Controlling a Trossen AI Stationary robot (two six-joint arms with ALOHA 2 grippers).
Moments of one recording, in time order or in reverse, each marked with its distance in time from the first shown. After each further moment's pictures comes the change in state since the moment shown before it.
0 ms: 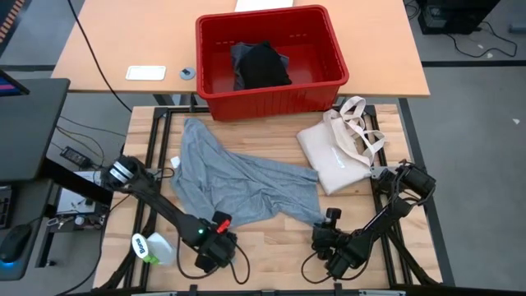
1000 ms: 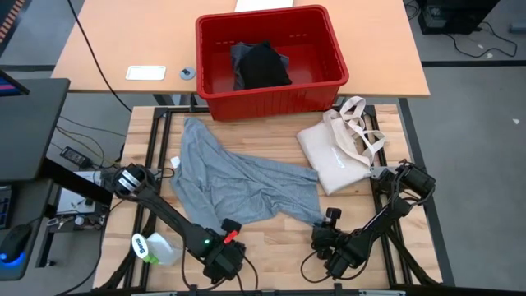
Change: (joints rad) left arm -0.023 0.108 0.194 -0.038 -0.077 0.034; right arm -0.002 0.000 0.001 0.007 -0.020 0.017
